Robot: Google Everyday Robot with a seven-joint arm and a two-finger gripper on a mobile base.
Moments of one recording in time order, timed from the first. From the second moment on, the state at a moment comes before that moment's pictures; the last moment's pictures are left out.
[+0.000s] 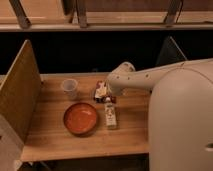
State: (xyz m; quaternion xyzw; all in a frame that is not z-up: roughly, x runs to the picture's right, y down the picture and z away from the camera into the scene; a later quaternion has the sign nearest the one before) arm 0.040 0.042 0.841 -0.09 -0.17 -0.69 0.70
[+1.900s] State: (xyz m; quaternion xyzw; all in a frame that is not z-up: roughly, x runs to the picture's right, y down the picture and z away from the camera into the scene) arm 0.042 0.044 0.843 -0.09 -0.17 -0.69 0.70
